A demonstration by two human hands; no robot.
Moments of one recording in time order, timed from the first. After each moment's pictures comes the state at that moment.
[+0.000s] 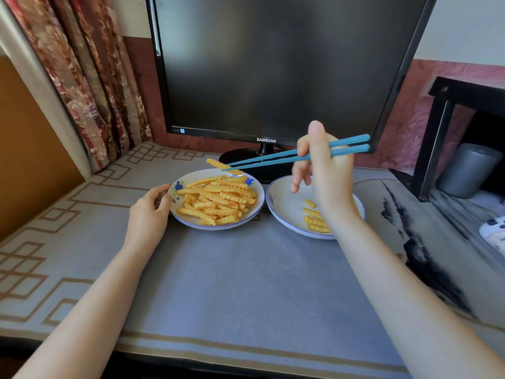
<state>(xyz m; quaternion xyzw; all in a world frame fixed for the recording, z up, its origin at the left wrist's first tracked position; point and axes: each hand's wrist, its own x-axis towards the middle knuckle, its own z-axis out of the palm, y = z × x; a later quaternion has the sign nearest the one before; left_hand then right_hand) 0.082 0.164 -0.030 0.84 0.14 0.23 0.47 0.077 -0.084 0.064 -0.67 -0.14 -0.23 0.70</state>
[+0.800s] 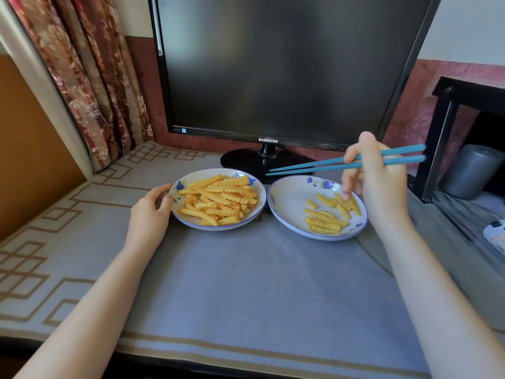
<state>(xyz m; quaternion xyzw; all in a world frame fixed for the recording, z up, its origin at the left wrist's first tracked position) 0.084 0.166 -0.032 0.84 0.14 0.23 0.47 0.074 -0.144 0.061 -0.68 -0.09 -0.27 0.67</state>
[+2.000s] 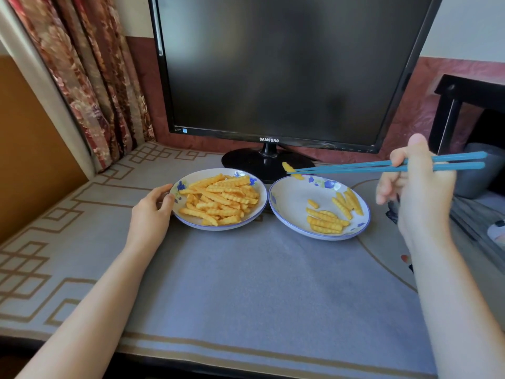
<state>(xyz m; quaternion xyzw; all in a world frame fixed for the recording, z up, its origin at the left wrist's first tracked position) 0.083 0.165 -0.031 0.84 0.13 0.23 0.46 0.060 -0.172 0.062 -0.65 0.01 -0.34 0.68</state>
